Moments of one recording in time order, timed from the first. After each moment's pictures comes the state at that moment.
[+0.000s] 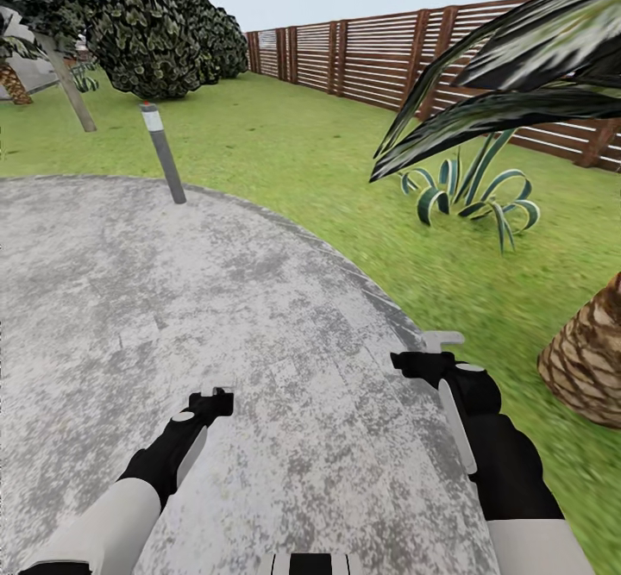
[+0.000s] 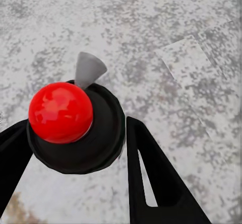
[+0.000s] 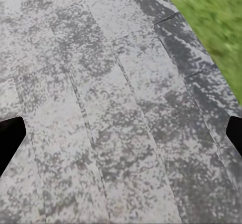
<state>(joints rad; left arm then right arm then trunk) -0.70 0.00 0.00 -0.54 -0.01 0.11 0.01 -0.54 0.00 0.00 -1.45 0.00 0.85 0.00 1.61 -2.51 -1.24</state>
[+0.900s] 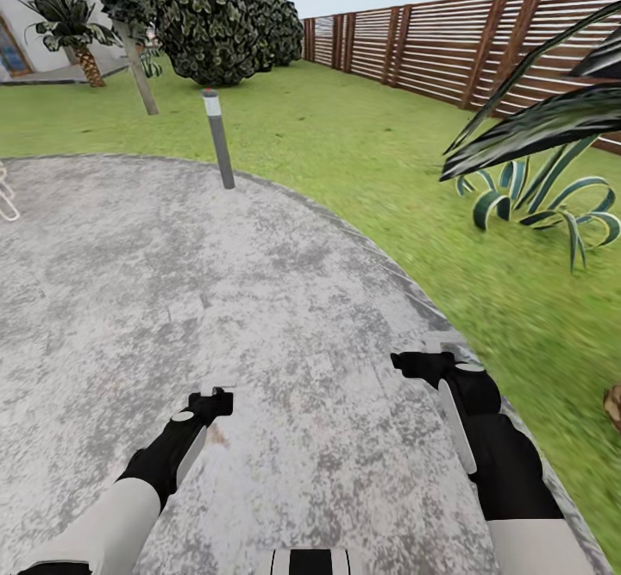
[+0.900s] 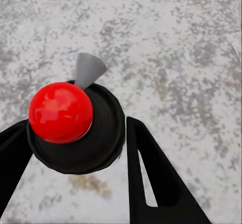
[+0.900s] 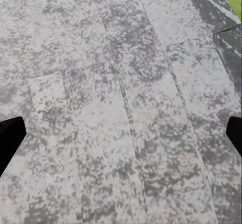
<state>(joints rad) -0.70 0.00 0.00 -0.54 0.00 0.11 0.01 -0.54 0.00 0.00 -1.45 0.01 0.84 0.00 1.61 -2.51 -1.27</state>
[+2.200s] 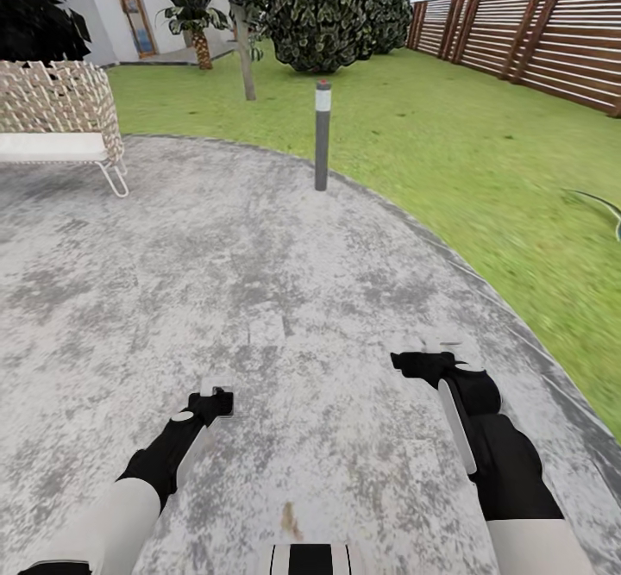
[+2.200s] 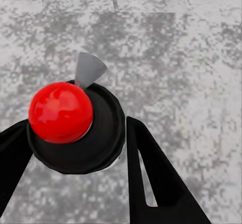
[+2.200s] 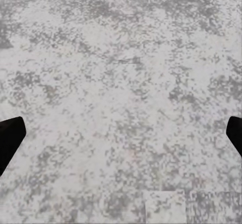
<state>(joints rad) -0.70 0.00 0.00 -0.54 0.00 0.11 0.01 -0.54 0.00 0.00 -1.45 0.01 0.85 0.00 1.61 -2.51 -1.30</state>
